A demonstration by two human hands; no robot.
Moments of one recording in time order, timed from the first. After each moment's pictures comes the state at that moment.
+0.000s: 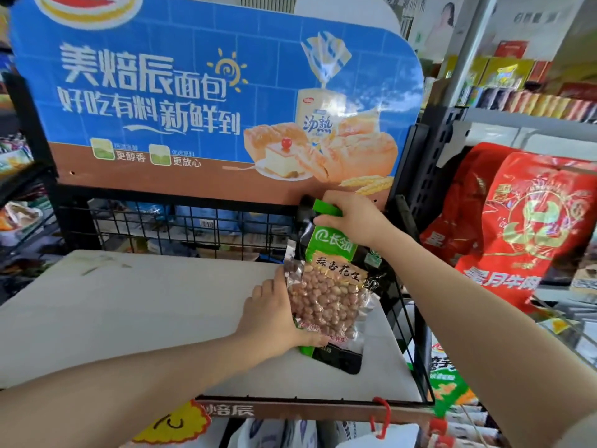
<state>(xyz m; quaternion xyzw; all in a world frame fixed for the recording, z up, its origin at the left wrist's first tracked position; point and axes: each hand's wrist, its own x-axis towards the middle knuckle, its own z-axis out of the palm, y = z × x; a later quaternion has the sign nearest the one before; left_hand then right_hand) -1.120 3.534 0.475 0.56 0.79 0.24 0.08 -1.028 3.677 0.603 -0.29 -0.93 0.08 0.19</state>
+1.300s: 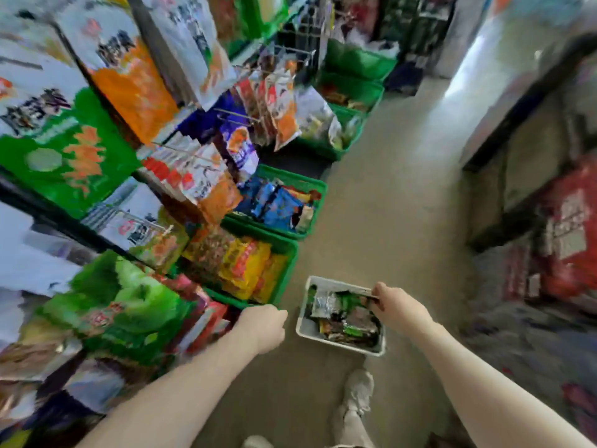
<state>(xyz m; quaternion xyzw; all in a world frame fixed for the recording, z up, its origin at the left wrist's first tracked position) -0.774 3.342 0.210 0.89 0.30 -0.31 0.13 -0.556 3.220 0.204 -0.85 -0.42 0.32 -0.01</state>
